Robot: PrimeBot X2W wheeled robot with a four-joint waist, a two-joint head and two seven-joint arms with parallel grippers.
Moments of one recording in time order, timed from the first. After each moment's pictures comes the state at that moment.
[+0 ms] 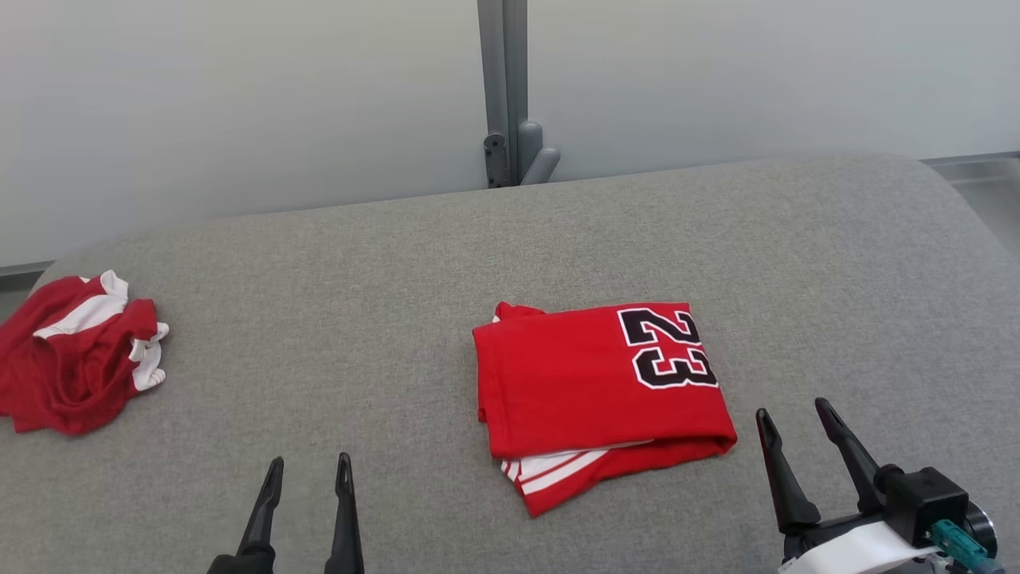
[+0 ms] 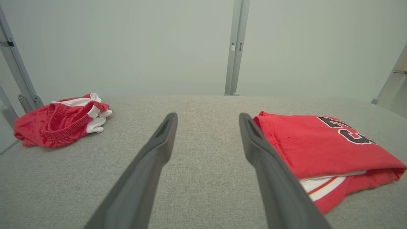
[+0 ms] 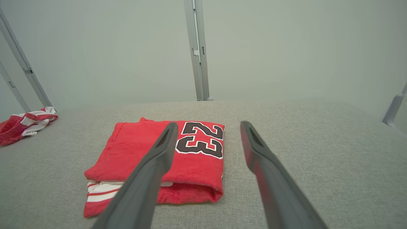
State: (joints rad) left arm 0.20 0.05 -0.18 0.02 -0.17 0.06 -0.26; right arm 0.11 -0.16 0.12 0.07 0.21 0.13 -0.26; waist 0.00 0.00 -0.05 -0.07
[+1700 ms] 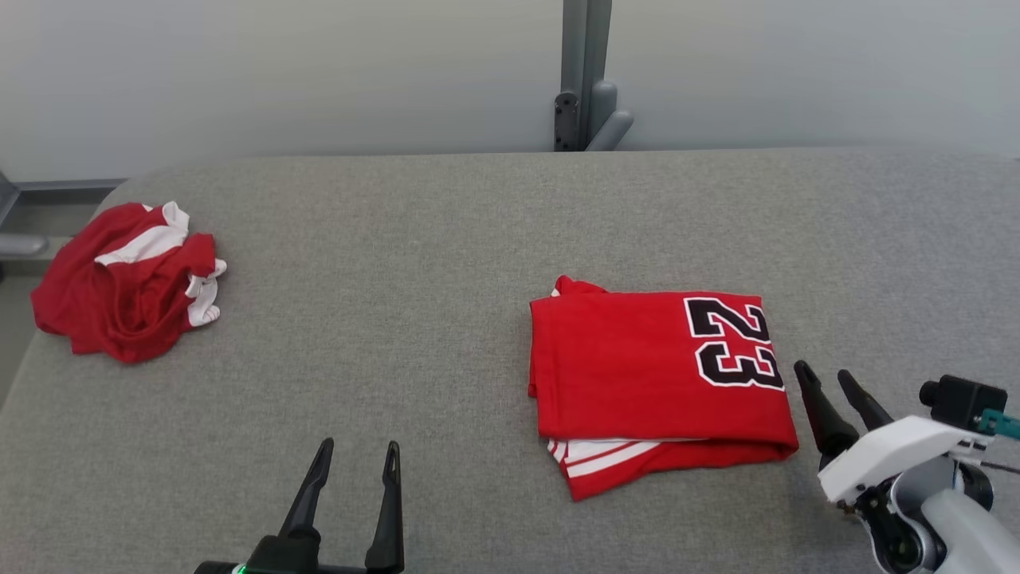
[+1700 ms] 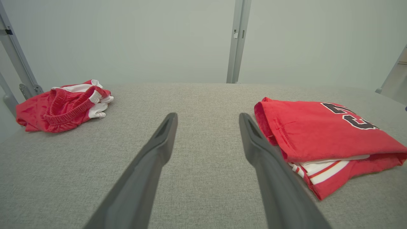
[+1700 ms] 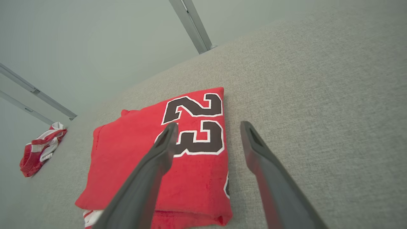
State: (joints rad) left arm 0.16 0.05 -0.25 0.04 -0.15 0.02 -0.26; right arm -0.21 -0.36 0.34 0.50 0.92 0.13 -0.21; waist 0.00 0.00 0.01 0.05
